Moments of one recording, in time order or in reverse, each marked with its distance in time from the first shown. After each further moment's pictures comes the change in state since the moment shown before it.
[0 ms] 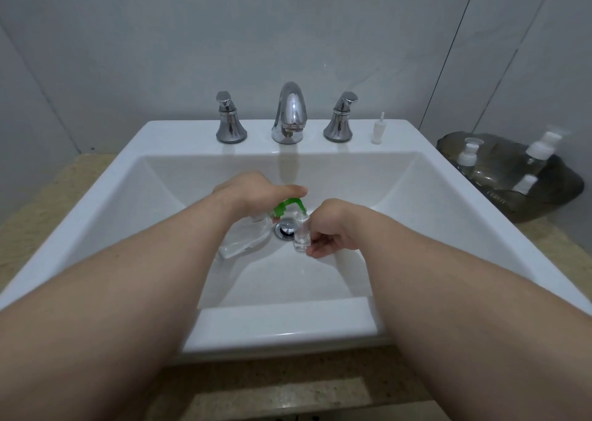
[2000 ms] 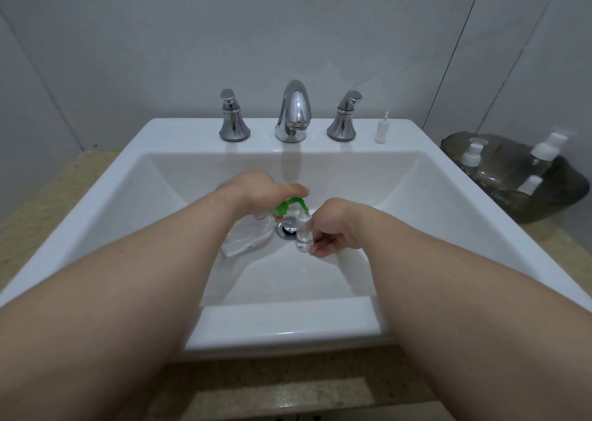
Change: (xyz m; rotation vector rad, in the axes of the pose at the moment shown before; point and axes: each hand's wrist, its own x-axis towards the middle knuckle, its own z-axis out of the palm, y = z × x) left_hand 0.002 0.000 0.000 -0.017 -0.003 0.012; right_hand -0.007 -0.002 -0.001 -0.033 -0.054 -0.010
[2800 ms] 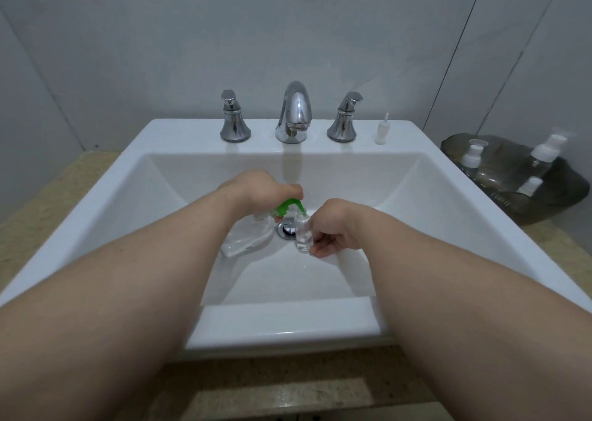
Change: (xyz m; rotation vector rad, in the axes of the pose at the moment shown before) left_hand 0.004 0.000 0.002 -0.042 -0.012 0.011; right_hand 0.002 0.001 -0.001 -0.017 0.004 0.004
